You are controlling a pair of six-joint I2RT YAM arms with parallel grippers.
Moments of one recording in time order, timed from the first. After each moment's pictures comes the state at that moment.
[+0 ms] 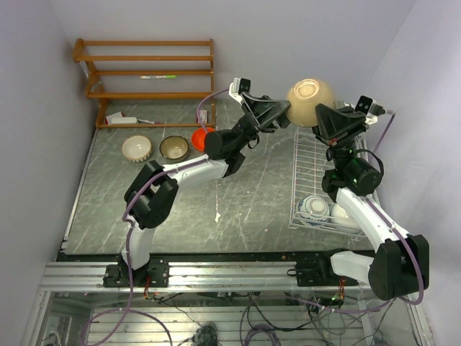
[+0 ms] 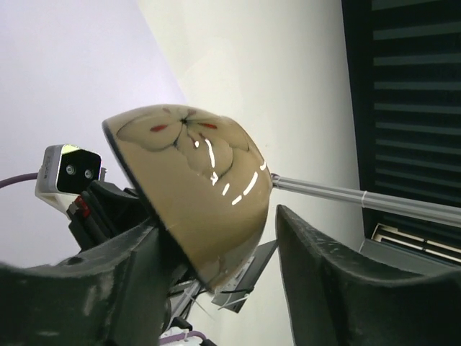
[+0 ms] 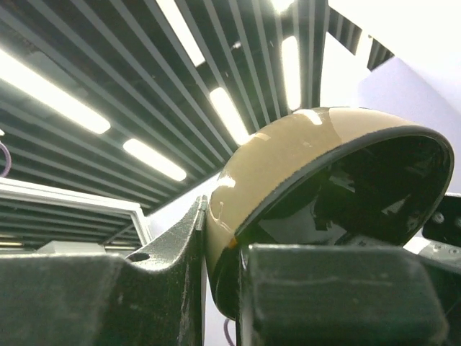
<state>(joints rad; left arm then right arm) -0.86 2.00 1.54 1.52 0.27 -1.72 0.22 1.18 0.80 1.53 -0.33 1.70</state>
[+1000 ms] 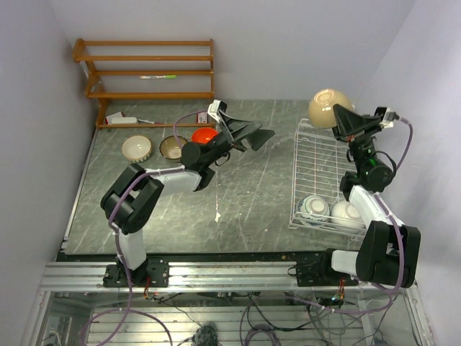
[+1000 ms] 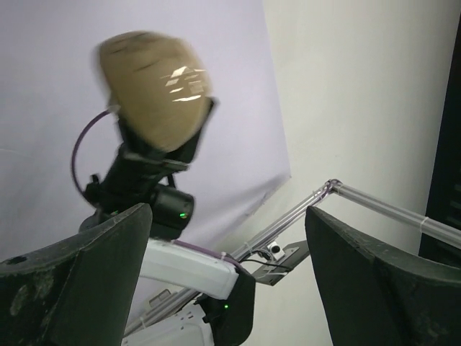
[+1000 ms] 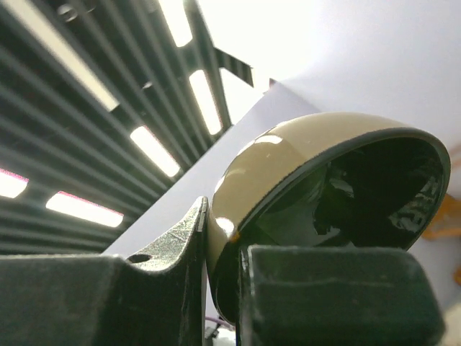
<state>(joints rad) -0.72 1.85 1.07 1.52 0.41 -1.75 -0.16 1.27 0.74 1.53 -0.51 1.89</state>
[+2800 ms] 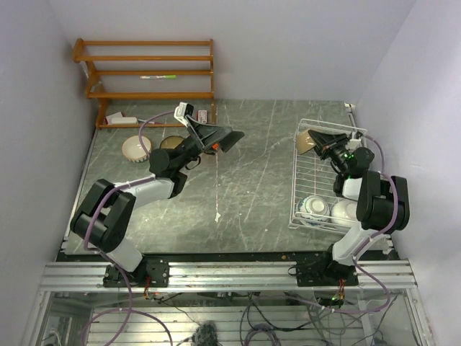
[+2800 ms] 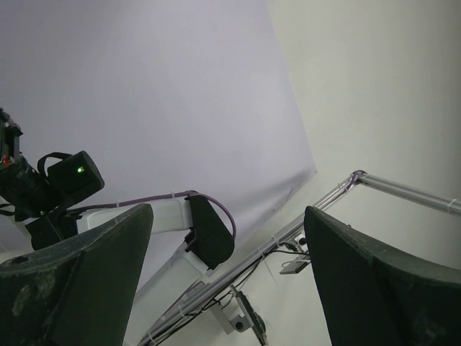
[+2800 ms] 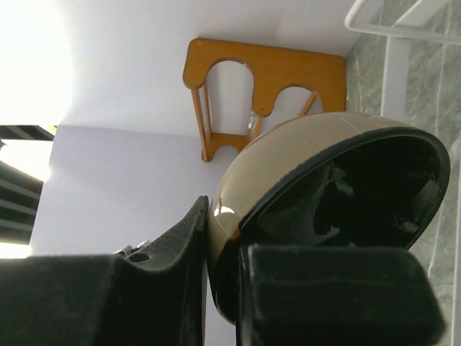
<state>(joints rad) -0.54 1.59 0.80 1.52 0.52 -1.69 -0.25 1.73 0.63 1.23 -0.72 1.55</state>
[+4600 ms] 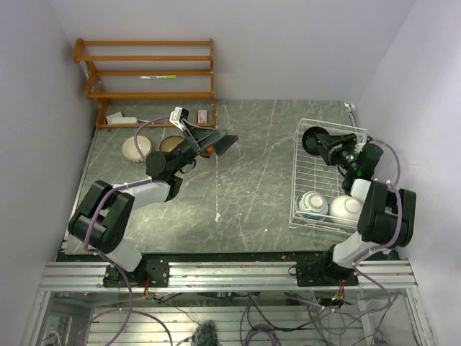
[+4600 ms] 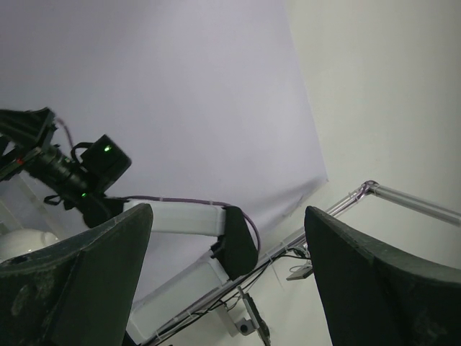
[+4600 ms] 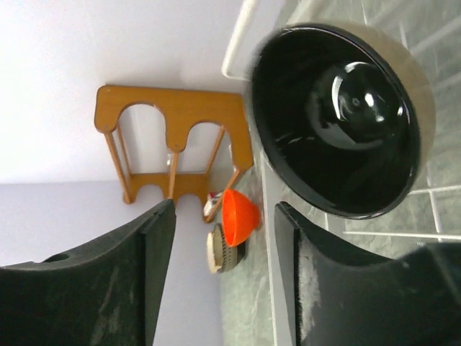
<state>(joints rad) -0.49 1.57 0.73 1.52 0.54 -1.69 -0.32 1.65 0.63 0.82 -0.64 1.27</state>
